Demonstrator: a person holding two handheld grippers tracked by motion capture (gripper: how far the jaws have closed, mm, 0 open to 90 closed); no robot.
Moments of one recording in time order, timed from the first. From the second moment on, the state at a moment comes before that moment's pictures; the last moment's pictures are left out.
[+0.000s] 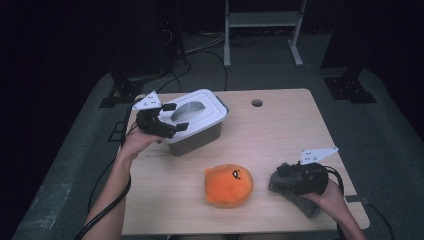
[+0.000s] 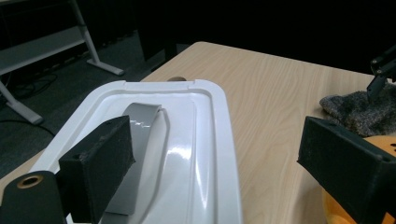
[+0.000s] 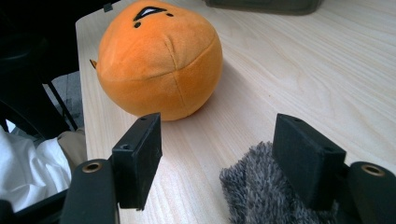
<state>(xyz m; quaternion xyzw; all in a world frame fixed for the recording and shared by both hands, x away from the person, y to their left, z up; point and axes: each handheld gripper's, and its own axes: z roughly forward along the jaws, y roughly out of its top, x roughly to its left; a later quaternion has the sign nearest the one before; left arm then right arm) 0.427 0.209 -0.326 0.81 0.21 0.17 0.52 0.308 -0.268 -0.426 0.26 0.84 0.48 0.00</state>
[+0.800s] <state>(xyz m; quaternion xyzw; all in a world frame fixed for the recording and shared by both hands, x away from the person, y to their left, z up) 0.475 0.207 -0.329 0.82 0.24 0.16 0.49 0.308 -0.268 -0.429 0.26 0.84 0.48 0.00</state>
